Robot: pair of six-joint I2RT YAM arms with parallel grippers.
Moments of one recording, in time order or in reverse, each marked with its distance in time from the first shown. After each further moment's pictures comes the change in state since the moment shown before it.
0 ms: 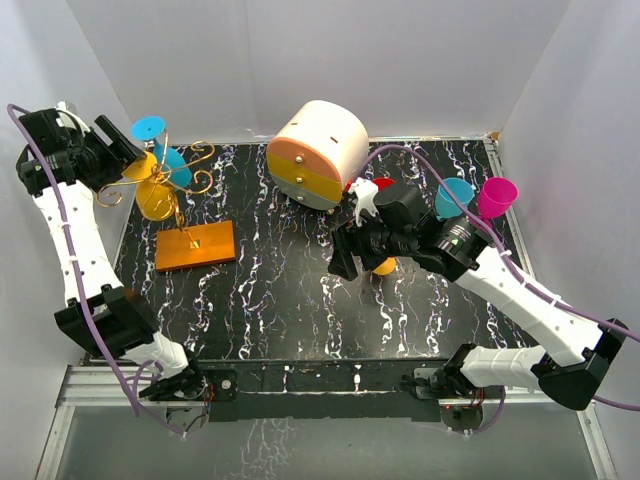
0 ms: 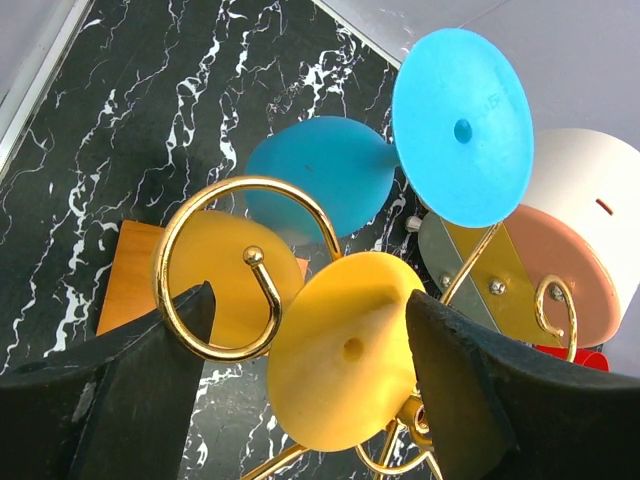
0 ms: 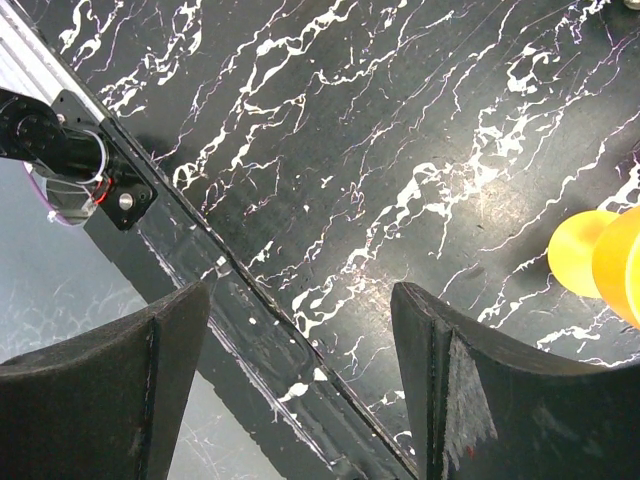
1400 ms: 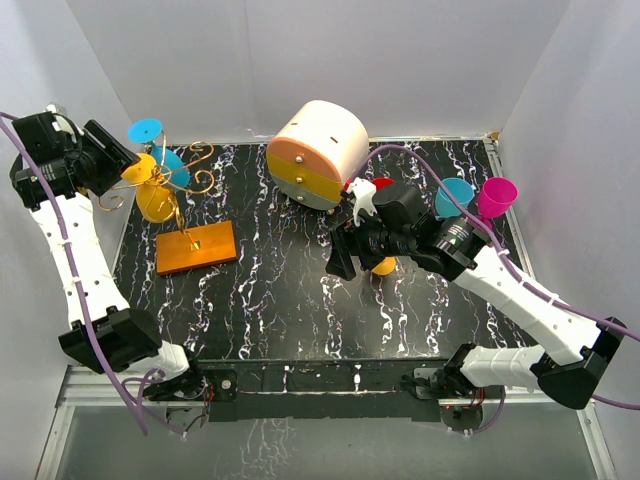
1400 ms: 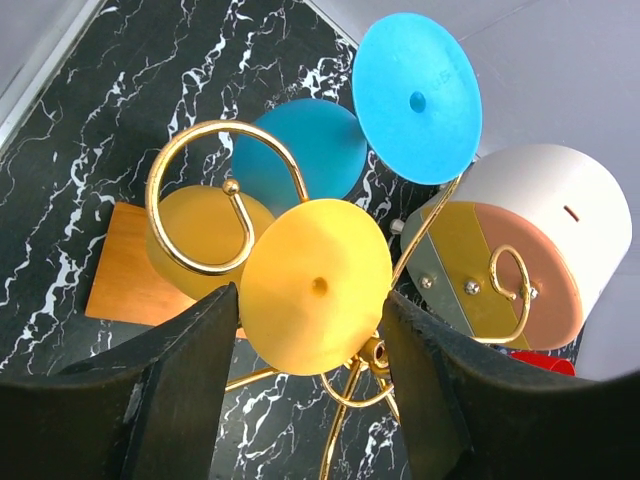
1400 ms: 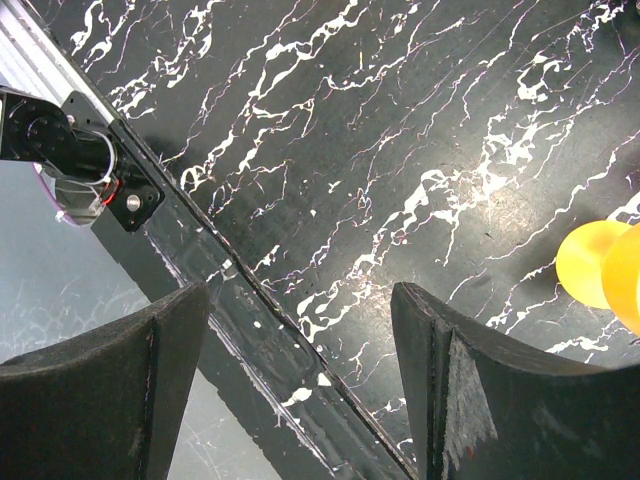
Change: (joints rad) left arm -0.004 -0.101 0.000 -0.065 -0.061 -0.077; right arm 0.000 0.006 -0.007 0.020 -0.019 0.000
